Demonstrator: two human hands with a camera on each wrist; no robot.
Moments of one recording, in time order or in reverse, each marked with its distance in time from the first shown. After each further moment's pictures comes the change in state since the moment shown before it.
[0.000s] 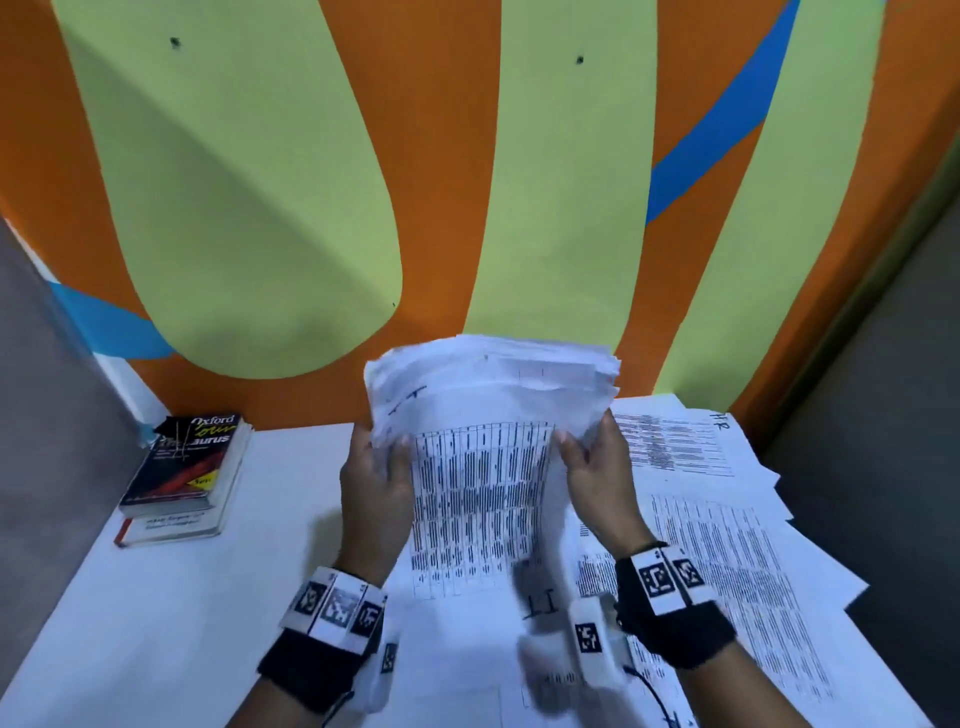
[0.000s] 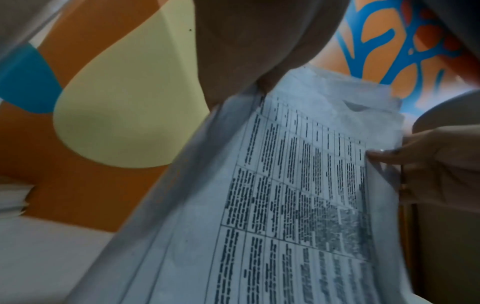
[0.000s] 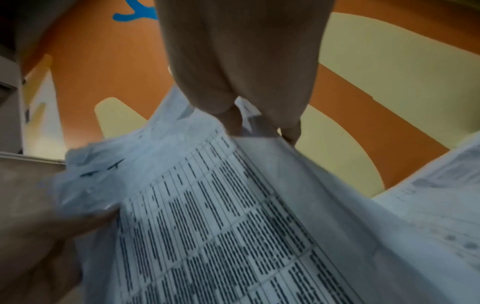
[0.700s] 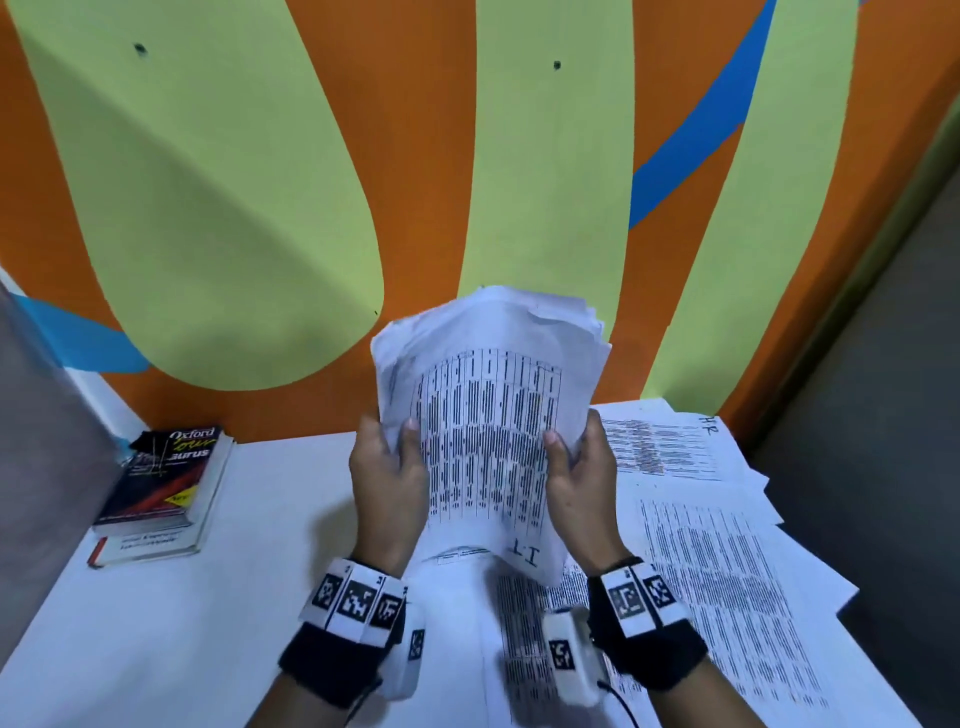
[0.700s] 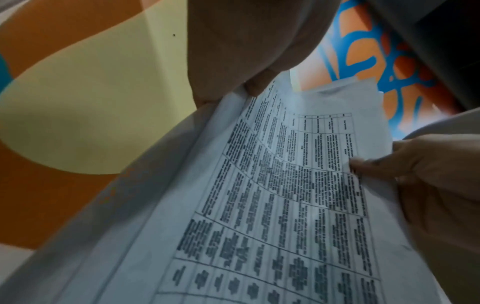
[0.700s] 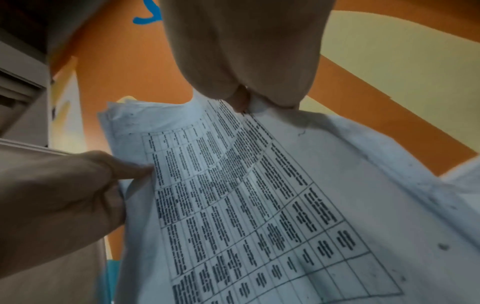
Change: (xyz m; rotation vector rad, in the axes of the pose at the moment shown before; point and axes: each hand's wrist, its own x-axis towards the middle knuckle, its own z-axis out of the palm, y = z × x) left_hand 0.011 0.023 0.031 0.001 0.122 -0.004; right_hand -0.005 -0.007 0.007 0.066 0.114 -0.102
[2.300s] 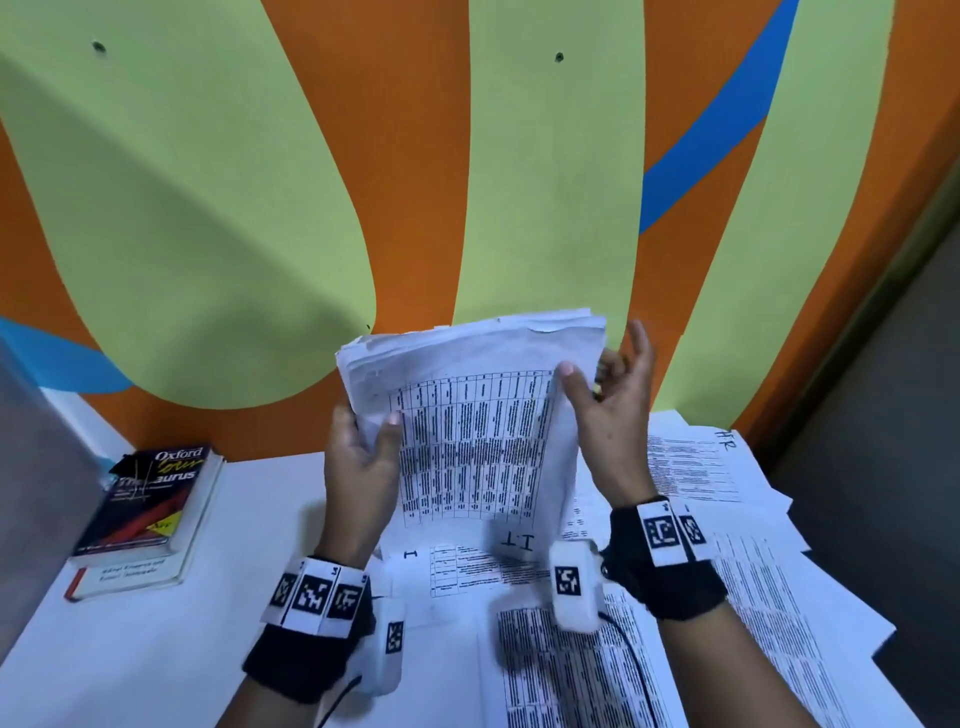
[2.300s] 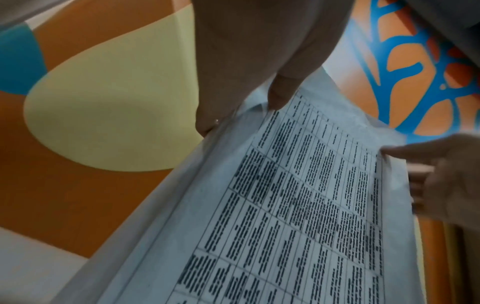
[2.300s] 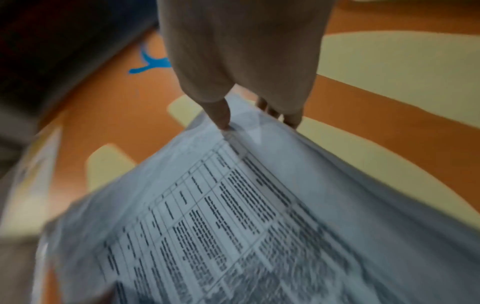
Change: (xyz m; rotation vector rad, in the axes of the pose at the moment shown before) left_hand 0.045 -0.029 0.008 -0.149 -0.119 -0.030; right_hand 0.090 -0.002 -0.006 0.232 0.054 -0.031
